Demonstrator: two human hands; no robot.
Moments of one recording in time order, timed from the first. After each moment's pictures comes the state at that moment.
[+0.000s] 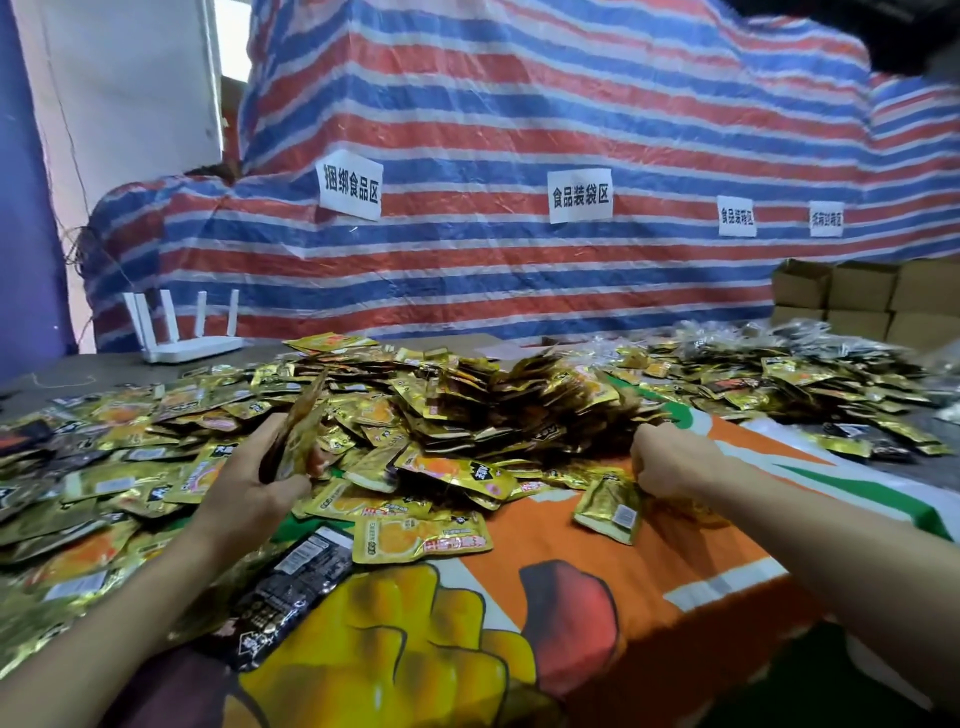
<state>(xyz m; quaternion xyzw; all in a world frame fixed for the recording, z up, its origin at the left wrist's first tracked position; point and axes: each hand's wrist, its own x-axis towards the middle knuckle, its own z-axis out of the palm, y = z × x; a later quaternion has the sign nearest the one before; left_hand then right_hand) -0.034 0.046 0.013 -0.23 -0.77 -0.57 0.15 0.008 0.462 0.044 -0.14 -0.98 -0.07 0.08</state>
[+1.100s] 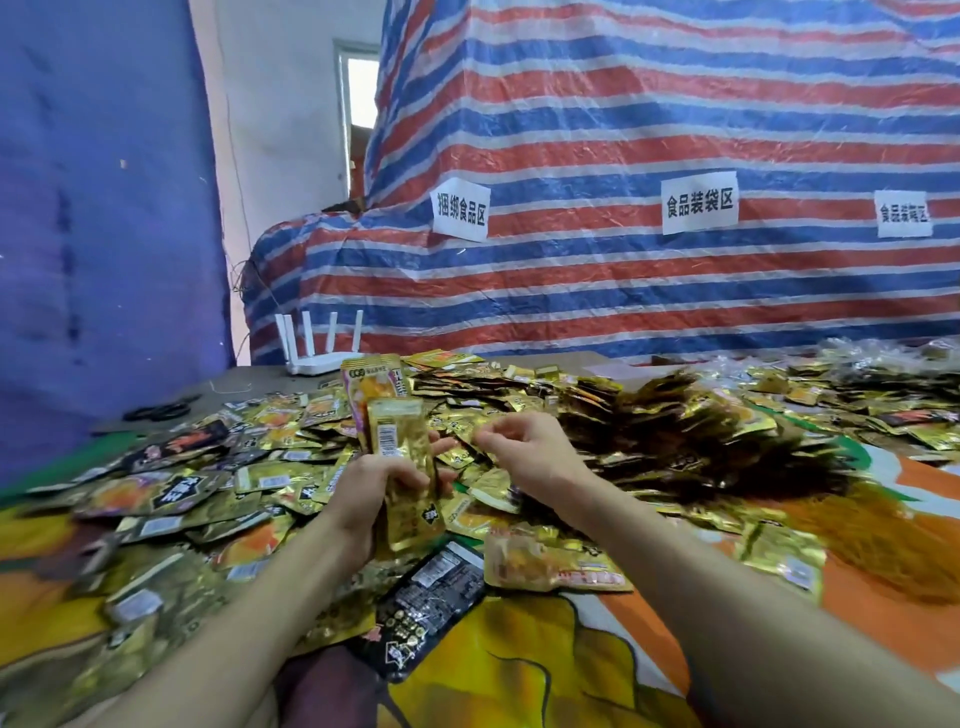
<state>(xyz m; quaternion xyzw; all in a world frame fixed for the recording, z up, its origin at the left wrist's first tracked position) -0.030 0.040 0.030 -0.12 -0.59 -0.80 -0.03 -0.042 0.222 0.054 0.13 -0.84 0.52 0.12</state>
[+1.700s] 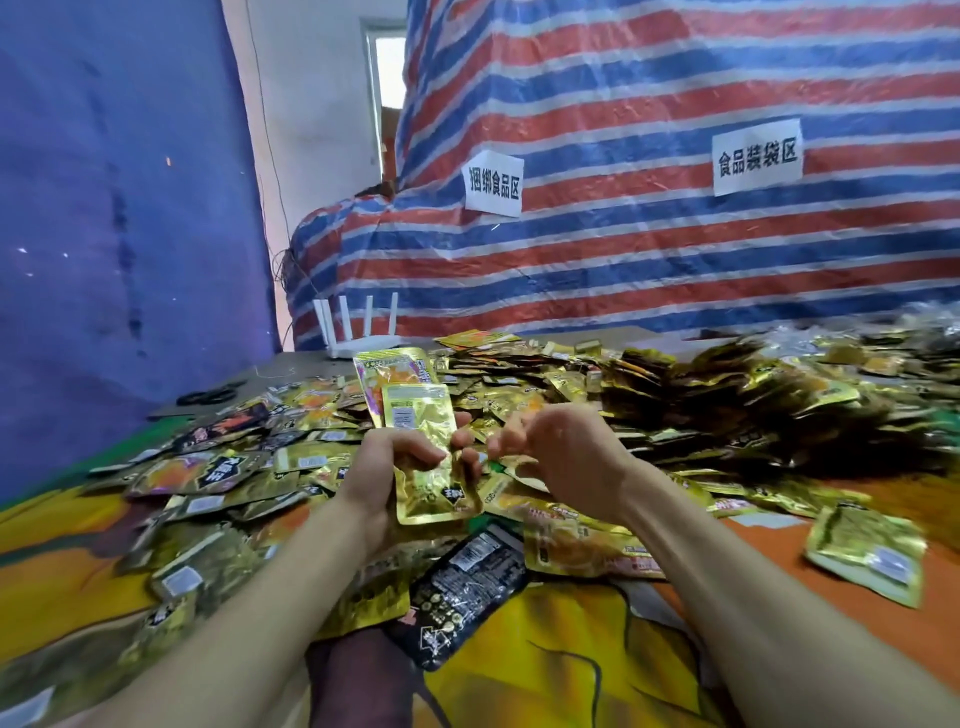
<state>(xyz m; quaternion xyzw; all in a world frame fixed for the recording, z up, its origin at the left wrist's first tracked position) -0.040 0.028 0.027 -0.13 -0.44 -0.88 -0.15 -0.057 0.222 0.033 0.23 -0.62 0.73 -0.15</state>
